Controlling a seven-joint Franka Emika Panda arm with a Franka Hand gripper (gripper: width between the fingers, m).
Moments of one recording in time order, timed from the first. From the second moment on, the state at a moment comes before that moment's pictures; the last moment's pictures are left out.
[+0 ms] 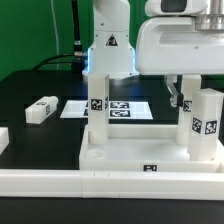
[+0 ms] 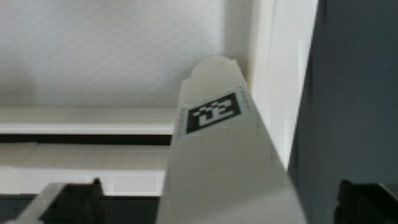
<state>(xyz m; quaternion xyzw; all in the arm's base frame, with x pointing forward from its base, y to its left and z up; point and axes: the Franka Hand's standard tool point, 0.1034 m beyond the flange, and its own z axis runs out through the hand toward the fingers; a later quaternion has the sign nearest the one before) 0.613 0.100 0.110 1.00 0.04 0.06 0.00</state>
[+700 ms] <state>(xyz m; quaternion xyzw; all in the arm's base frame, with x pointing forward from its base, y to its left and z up) 0.614 0.099 0.110 0.99 0.08 0.06 0.01</state>
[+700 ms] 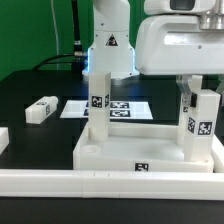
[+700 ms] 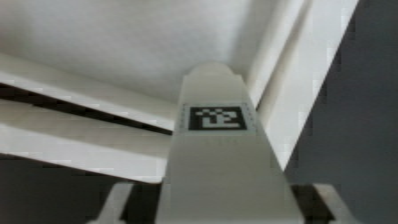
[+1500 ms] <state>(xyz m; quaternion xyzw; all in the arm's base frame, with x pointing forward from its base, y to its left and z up) 0.613 0.094 0.110 0.99 -0.15 0.06 -0.01</state>
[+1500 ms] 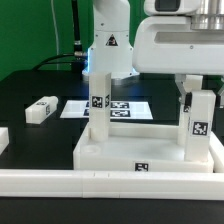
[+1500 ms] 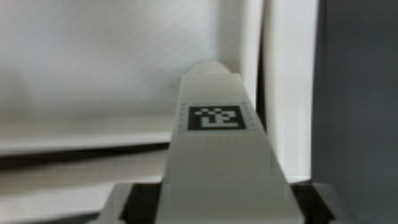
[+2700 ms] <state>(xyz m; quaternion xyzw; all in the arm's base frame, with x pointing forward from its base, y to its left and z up) 0.592 0.076 0.127 0.95 -0.32 0.05 -0.01</state>
